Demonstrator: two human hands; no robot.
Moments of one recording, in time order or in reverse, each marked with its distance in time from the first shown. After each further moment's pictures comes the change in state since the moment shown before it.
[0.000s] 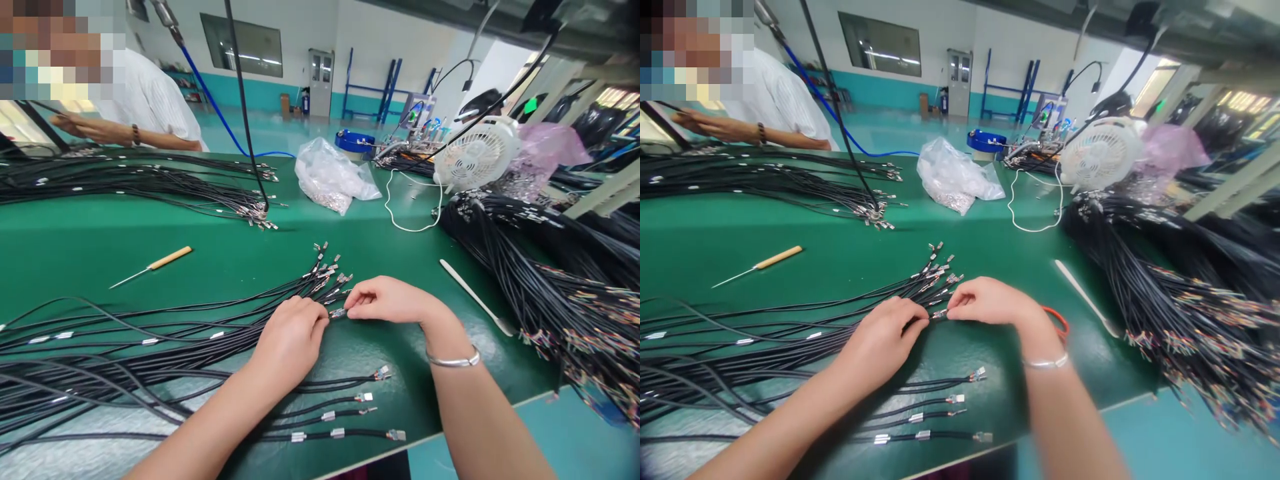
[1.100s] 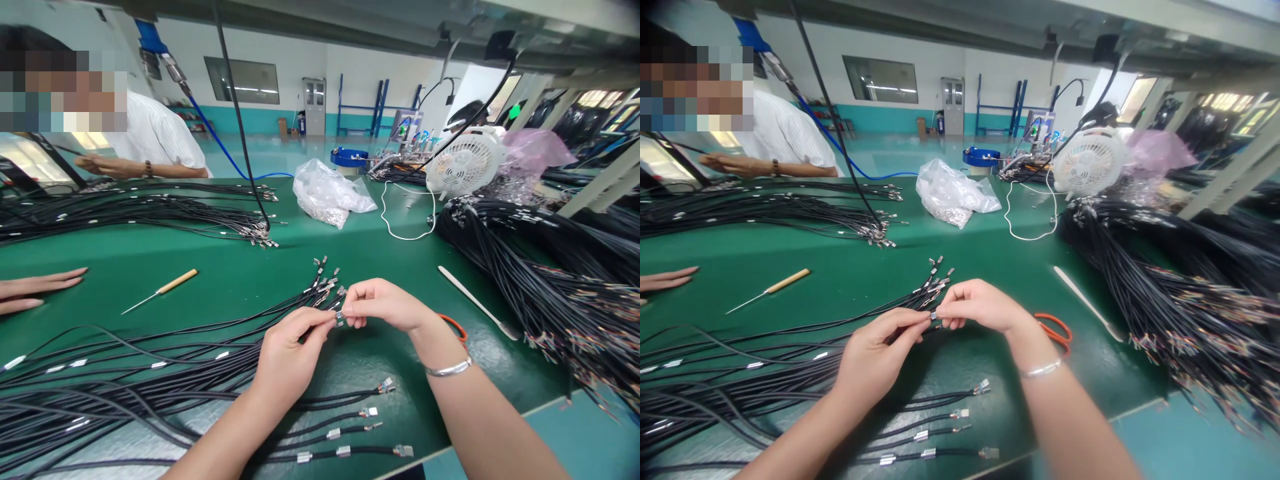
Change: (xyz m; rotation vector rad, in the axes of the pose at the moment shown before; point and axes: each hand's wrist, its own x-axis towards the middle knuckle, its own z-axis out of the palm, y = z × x) left_hand -0.003 0.008 -0.003 -0.543 0.374 -0.018; right_hand 0.005 -0.017 0.006 0.558 0.038 -0.140
